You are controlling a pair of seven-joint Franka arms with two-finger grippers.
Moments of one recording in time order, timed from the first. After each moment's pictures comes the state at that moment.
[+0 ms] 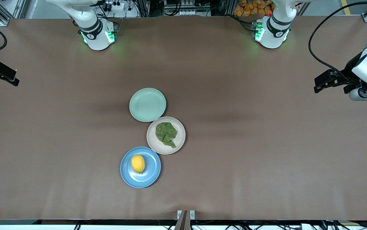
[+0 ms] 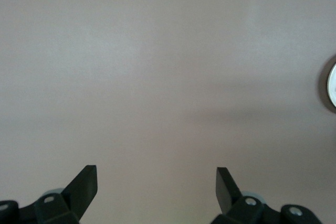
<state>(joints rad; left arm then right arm) 0.01 0.11 -0.16 -1.43 0.01 1.52 -0.12 -0.03 0.06 0.01 -1.39 -0.02 1.44 0.07</state>
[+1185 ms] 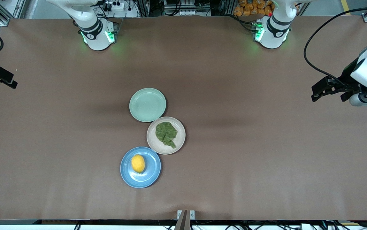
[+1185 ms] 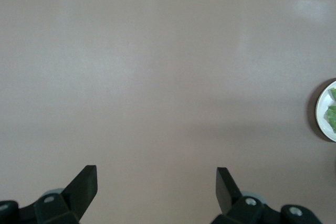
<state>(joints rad) 0.01 0.11 -0.17 -1.46 0.00 1.64 -0.16 -0.06 0.05 0.01 -1.41 -0.01 1.47 0.07</state>
